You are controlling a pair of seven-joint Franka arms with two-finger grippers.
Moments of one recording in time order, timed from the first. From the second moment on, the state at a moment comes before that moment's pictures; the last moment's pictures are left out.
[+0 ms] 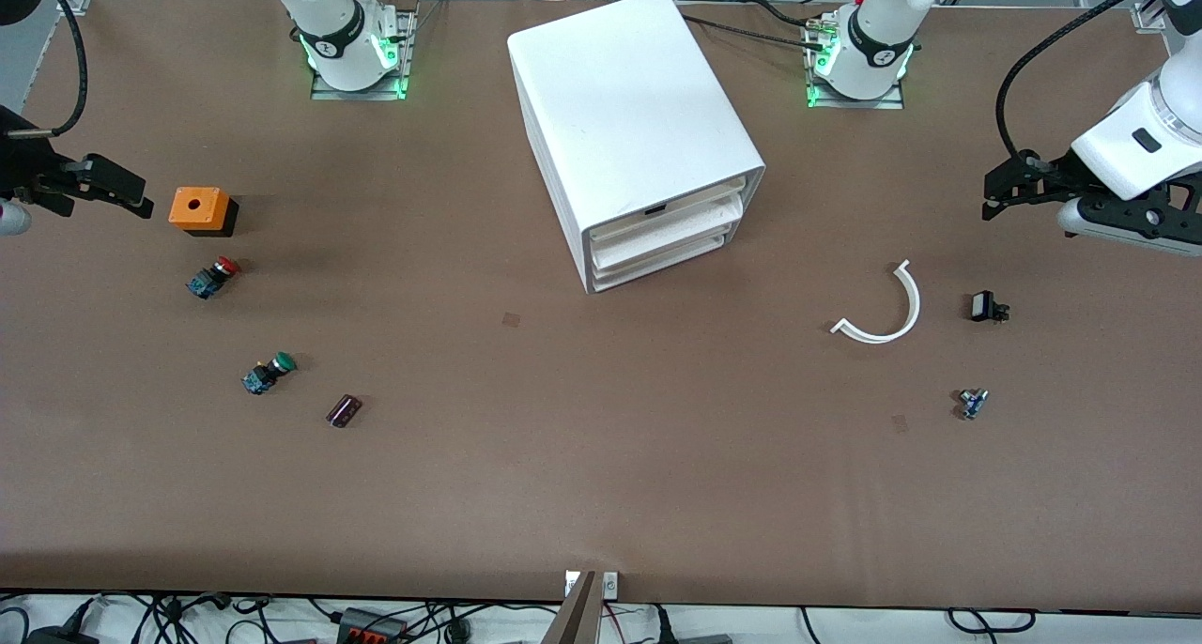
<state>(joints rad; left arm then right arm) 0.00 0.00 -0.05 -1.66 -0.02 1.65 0.16 -0.02 0.00 -0.05 -1.67 0.00 1.65 -0.05</state>
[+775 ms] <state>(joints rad) 0.00 0.00 -0.05 -1.66 -0.03 1.61 0.16 -0.02 0.00 -0.05 -1.67 0.00 1.65 -0.05</state>
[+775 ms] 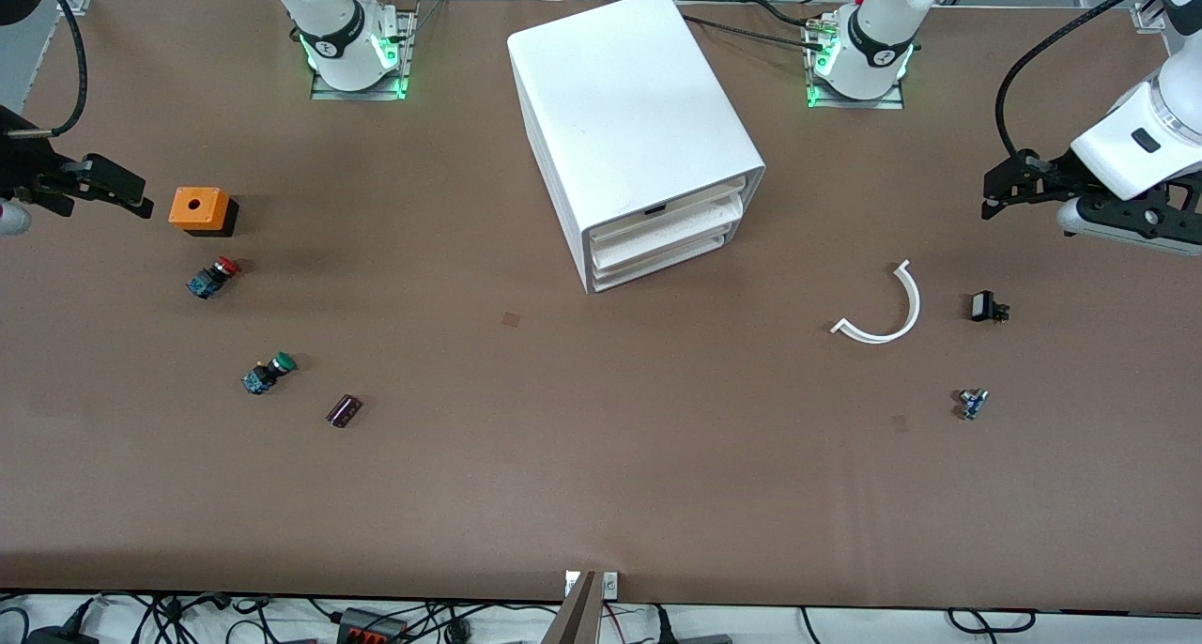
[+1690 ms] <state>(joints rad) -0.11 0.23 -0.08 -1.67 -0.58 1.45 0.23 0.05 0.02 -0.04 -1.68 0.00 1.65 -0.05</state>
